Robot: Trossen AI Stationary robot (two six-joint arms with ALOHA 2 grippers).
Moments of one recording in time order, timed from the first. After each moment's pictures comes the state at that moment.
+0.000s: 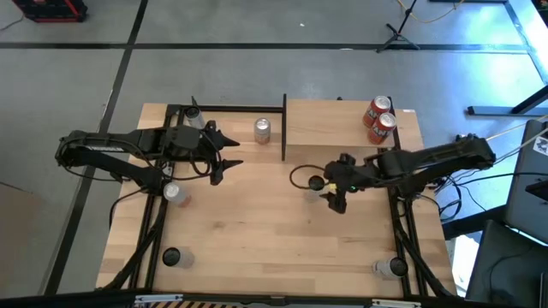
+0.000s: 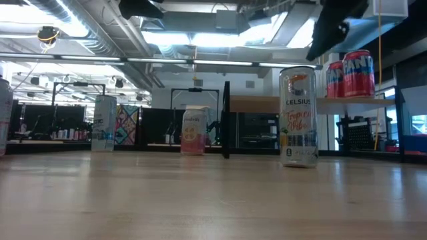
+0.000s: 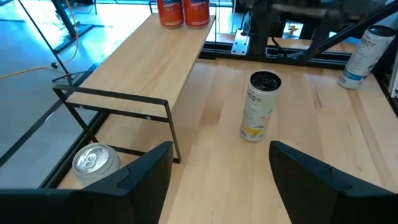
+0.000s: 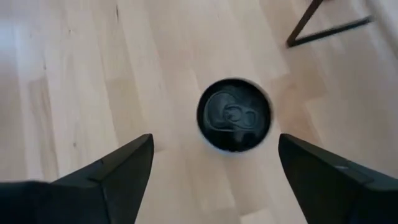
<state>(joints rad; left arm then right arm) 0.00 0.99 1.01 -0.48 -0.25 -0.09 0.23 1.25 1.12 -0.85 0.20 0.47</state>
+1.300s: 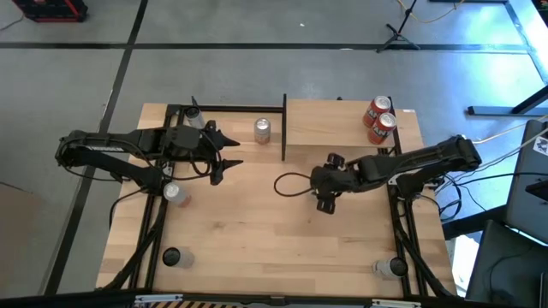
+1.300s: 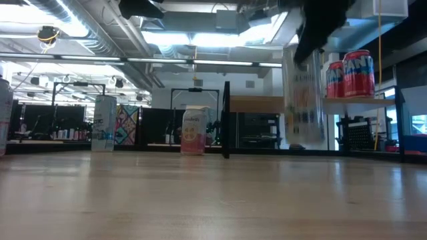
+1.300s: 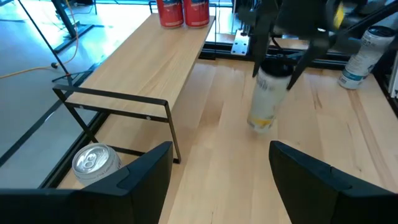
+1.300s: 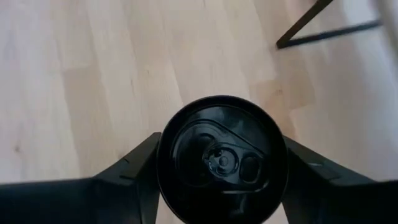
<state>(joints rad) 0.00 0.99 1.01 -0.48 -0.25 -0.09 0.22 1.43 1.23 -0.90 0.28 0.36</state>
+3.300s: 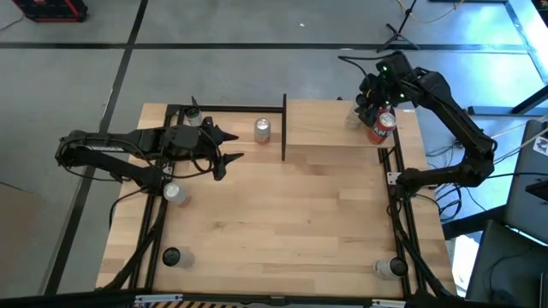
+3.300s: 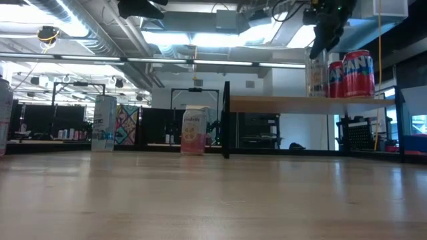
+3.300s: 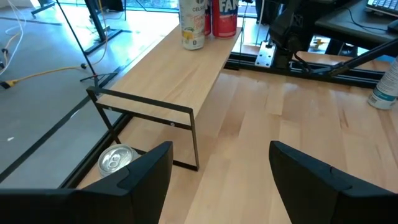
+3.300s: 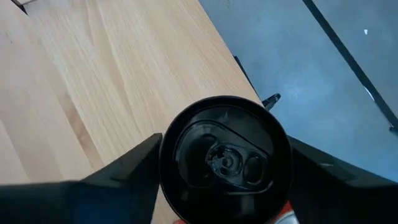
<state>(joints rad) 0.00 0.99 1.01 -0.45 -0.36 -0.13 -0.88 1.26 1.49 -1.19 -0.10 -0.40</state>
